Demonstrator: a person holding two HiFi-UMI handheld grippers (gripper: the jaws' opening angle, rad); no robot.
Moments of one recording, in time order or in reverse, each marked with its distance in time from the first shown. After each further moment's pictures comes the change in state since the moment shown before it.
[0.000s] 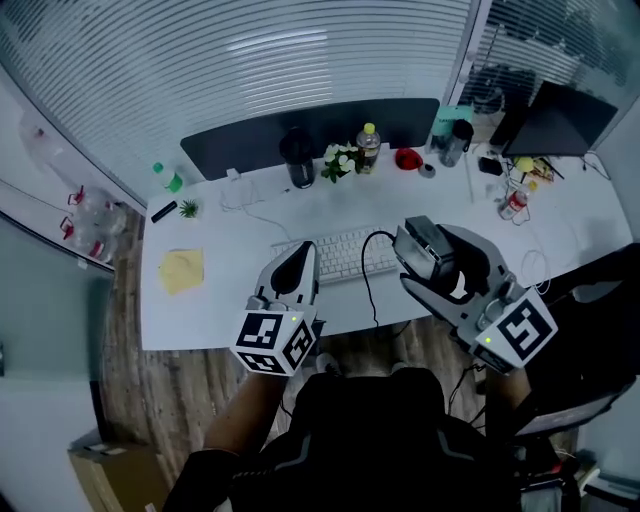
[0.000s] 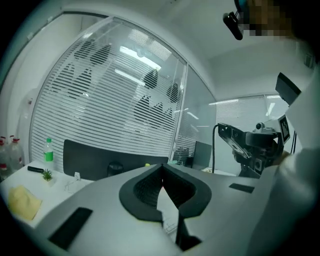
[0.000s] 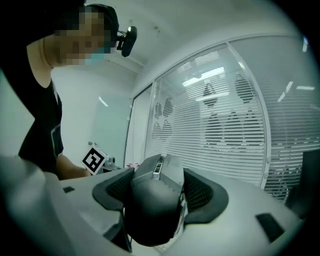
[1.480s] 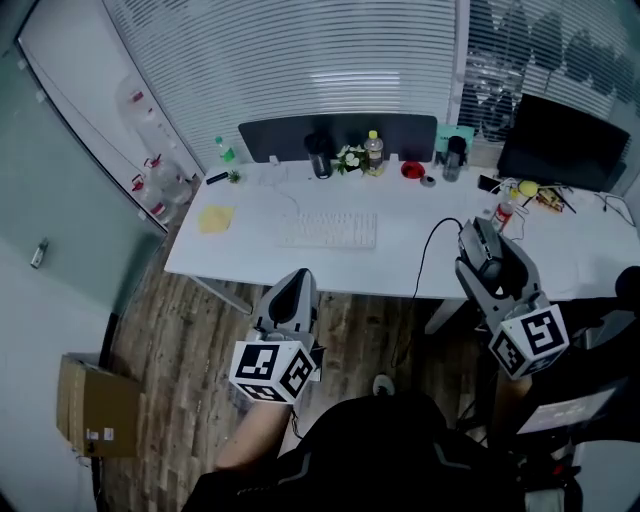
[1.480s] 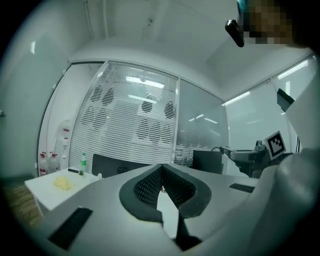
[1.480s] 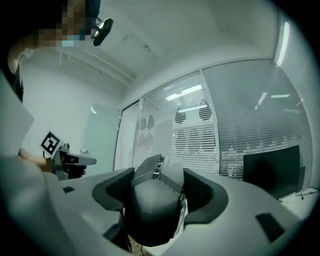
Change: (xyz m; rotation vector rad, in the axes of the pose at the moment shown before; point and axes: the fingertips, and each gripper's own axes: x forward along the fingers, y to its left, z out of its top) left arm -0.145 -0.257 -0.011 0.038 -0.167 0.330; right arm -0.284 -0.069 -0.025 0.040 -0.118 -0.154
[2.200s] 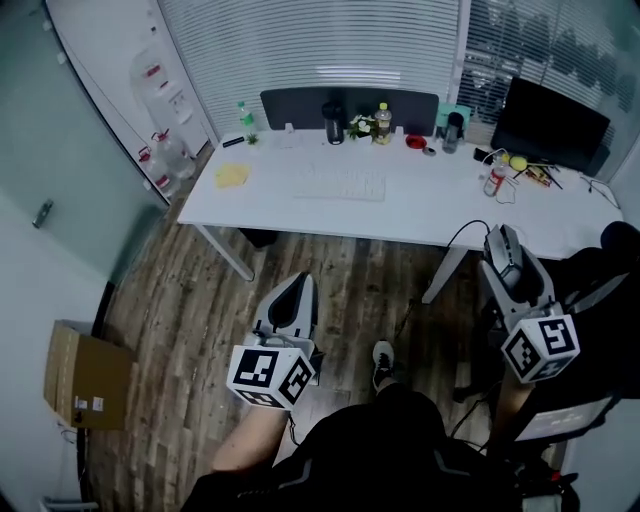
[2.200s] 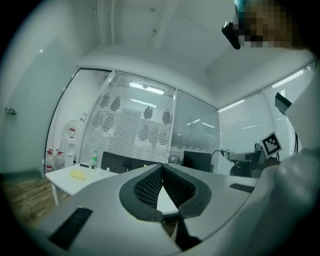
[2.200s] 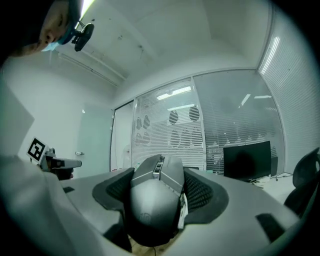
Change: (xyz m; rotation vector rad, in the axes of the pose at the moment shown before) left arm -0.208 -0.022 -0.022 -0.021 -0.023 -0.024; right arm -0.164 0.109 -0.004 0.084 0.050 -0.159
